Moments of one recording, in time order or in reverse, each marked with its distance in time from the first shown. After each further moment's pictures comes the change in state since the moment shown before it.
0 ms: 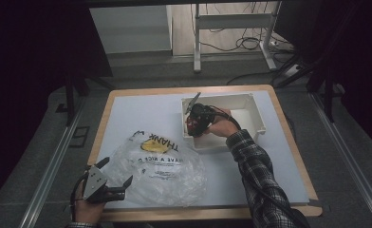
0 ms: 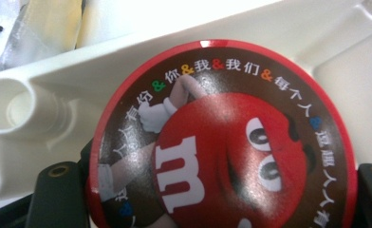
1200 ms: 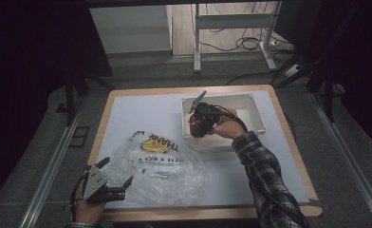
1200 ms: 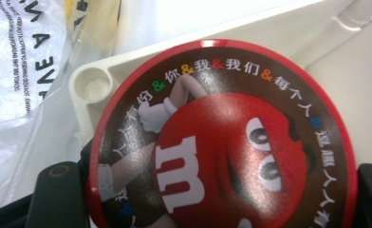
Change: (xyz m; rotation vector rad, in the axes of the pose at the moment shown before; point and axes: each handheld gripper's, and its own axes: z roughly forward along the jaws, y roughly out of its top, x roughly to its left) left arm 0.000 0.000 0.000 0.001 -0.001 0.001; right arm 0.012 -0.004 -0.032 -0.036 -0.005 -0.001
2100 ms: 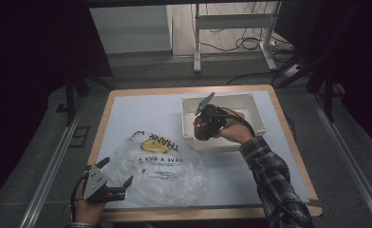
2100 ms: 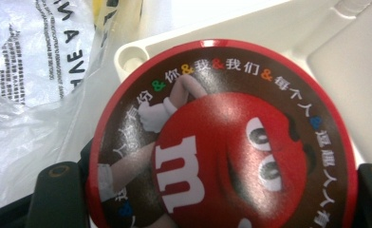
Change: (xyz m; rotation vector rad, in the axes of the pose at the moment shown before) left arm 0.000 0.000 0.000 0.003 0.001 0.002; right arm 0.012 -0.015 -0.023 -0.031 0.013 0.020
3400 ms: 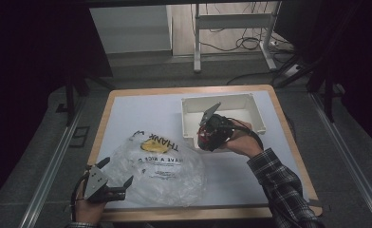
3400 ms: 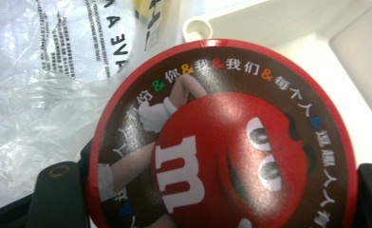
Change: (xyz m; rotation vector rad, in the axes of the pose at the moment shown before) left arm -0.001 0.000 0.001 0.000 0.000 -0.002; right arm 0.038 -0.016 -0.024 0.001 -0.013 0.016
